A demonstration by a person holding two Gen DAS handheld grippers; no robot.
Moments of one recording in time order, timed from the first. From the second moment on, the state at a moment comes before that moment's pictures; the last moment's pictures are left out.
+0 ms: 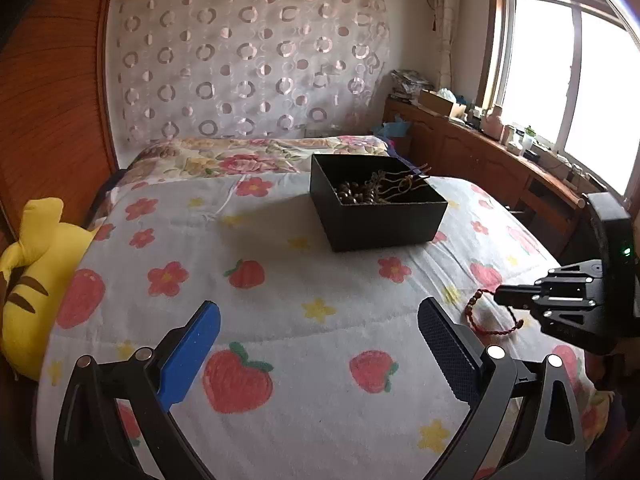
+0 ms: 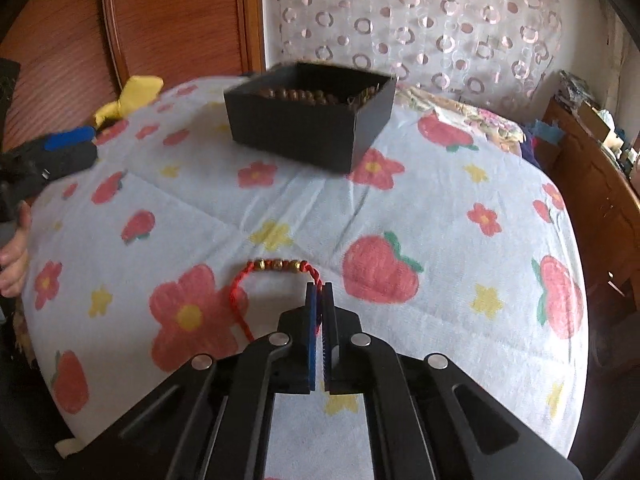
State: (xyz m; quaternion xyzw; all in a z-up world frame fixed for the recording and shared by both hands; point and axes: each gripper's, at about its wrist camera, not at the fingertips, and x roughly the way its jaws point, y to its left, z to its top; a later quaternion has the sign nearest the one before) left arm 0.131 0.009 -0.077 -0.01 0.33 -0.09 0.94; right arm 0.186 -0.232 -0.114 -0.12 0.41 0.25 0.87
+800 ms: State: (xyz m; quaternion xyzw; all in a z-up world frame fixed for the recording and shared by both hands) left arm 0.183 0.014 -0.059 -0.01 0.31 -0.07 0.95; right arm 0.269 -0.179 -0.036 -0.12 0.32 0.31 0.89
